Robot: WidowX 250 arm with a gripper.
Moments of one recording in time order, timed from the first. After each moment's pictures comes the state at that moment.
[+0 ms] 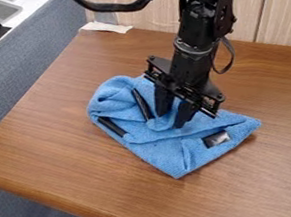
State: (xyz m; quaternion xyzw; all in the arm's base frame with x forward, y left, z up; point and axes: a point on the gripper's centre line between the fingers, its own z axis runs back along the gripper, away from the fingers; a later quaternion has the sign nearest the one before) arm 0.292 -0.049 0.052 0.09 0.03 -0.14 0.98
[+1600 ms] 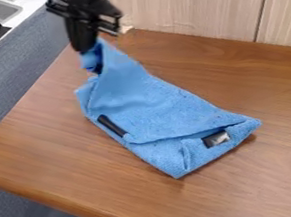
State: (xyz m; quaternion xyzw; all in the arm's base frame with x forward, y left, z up) arm 0.313 0.091 0.118 0.11 -0.02 -0.02 0.99
